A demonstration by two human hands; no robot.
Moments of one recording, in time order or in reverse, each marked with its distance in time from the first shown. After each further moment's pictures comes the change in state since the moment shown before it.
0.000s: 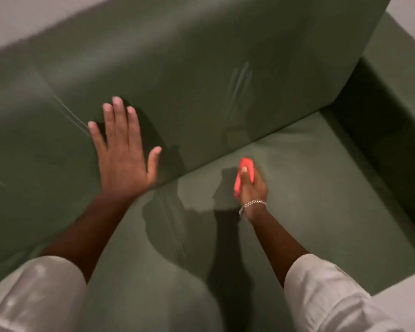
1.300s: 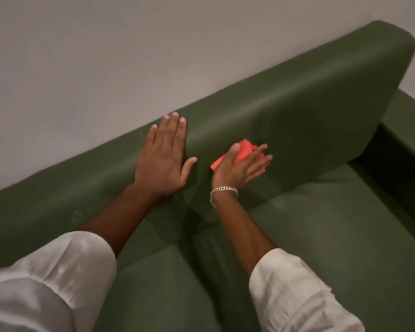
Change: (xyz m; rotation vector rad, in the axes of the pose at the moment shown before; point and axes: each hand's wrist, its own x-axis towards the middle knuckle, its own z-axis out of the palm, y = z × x) left_hand 0.110 -0.065 -0.089 0.047 -0.128 0.244; right_hand -0.048 -0.232 0.132 0.262 0.287 -0.109
